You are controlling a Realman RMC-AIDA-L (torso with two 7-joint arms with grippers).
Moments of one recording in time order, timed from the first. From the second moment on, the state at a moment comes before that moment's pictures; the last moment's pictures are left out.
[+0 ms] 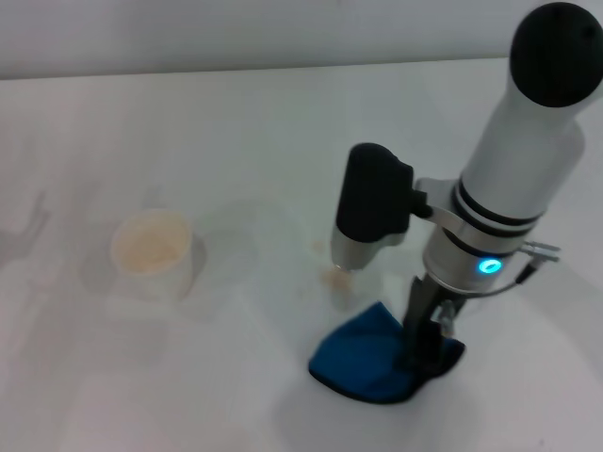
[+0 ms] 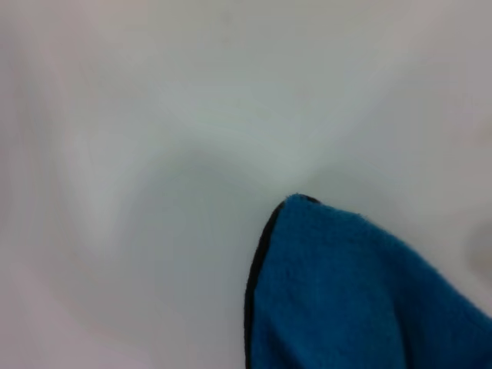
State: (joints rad) left arm -0.29 -2.07 1.34 0.19 -2.89 -1.32 2.82; right arm 0.73 2.02 -1.85 -1.06 0.74 1.52 -0.69
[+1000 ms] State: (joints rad) left arm -0.28 -2.07 1.33 0.19 -2.89 -1.32 2.82; right arm 0.94 2.01 -1.60 -0.69 0.56 1.23 -0.55
